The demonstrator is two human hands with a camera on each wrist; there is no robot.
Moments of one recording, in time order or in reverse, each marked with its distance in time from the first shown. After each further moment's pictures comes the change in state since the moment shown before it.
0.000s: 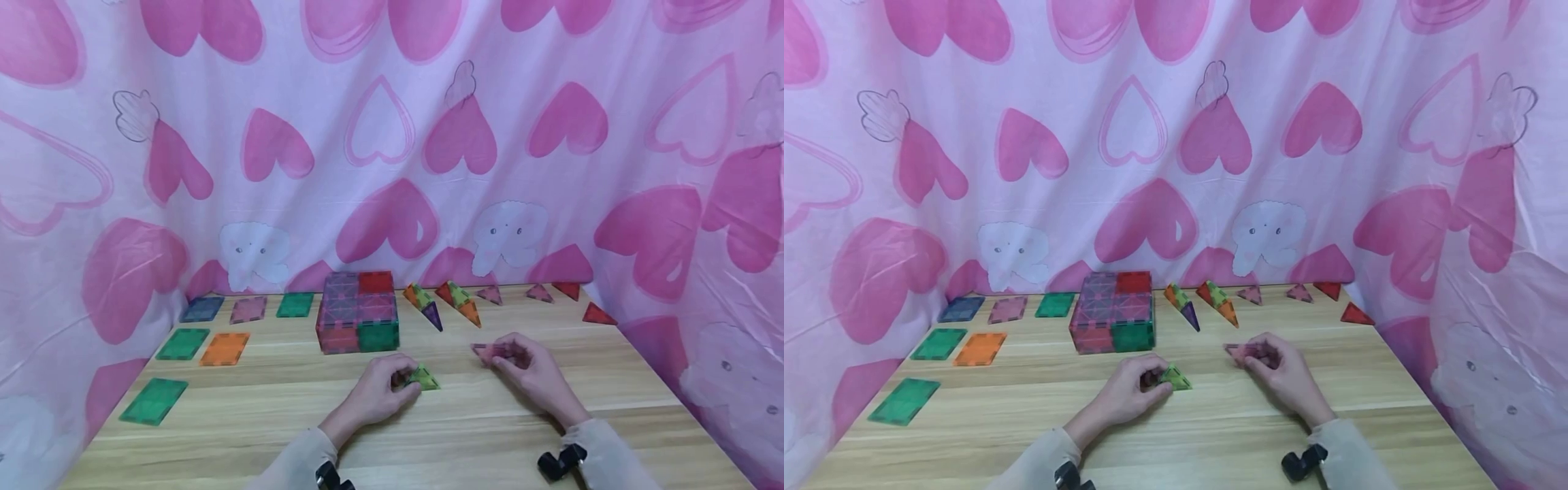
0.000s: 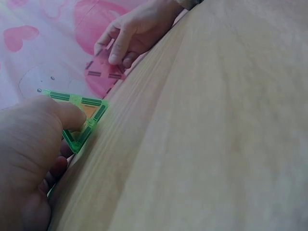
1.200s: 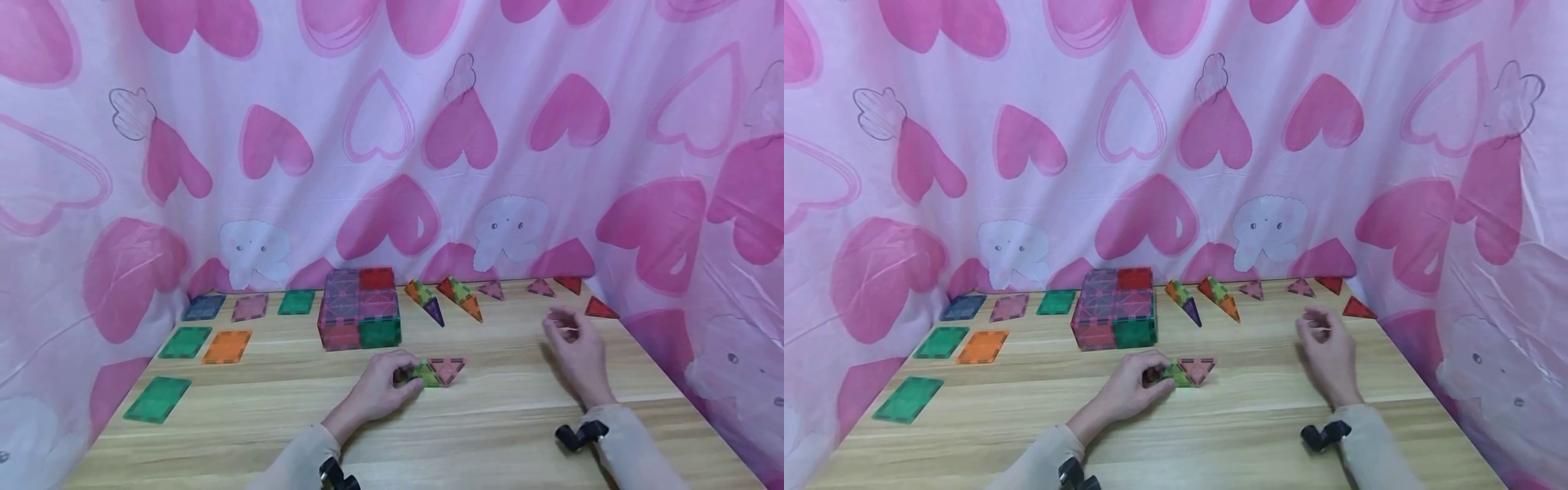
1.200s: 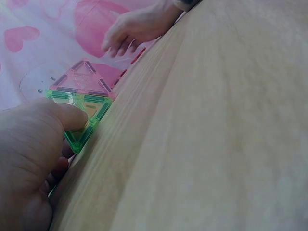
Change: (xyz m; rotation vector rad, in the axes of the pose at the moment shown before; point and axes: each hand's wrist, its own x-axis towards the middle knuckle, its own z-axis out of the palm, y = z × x) left_hand -0.001 0.002 -0.001 0.013 -0.007 -0.001; right_hand 0.004 0.026 -0.048 -0.152 0.504 0.104
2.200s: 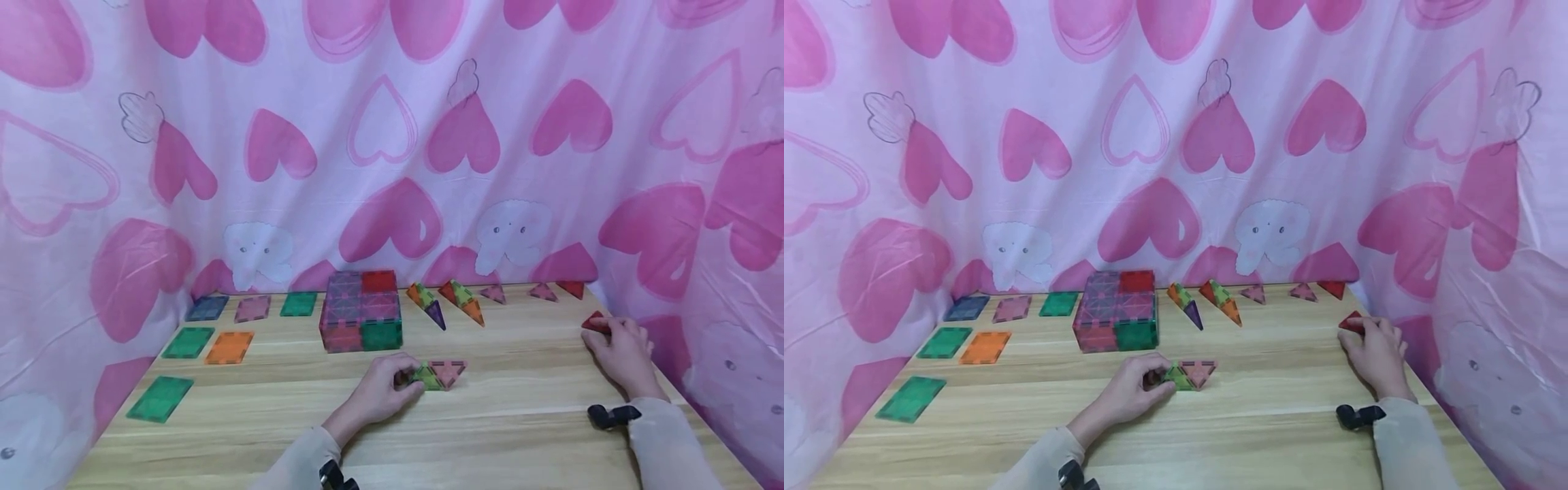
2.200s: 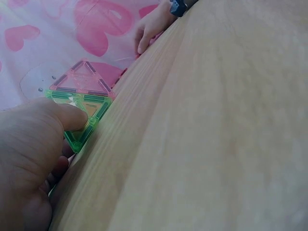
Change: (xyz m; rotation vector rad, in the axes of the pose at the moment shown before) left_hand 0.000 -0.001 0.001 -0.001 -0.004 -0.023; right_hand 0.038 0.064 -0.067 -0.506 -0.154 -0.060
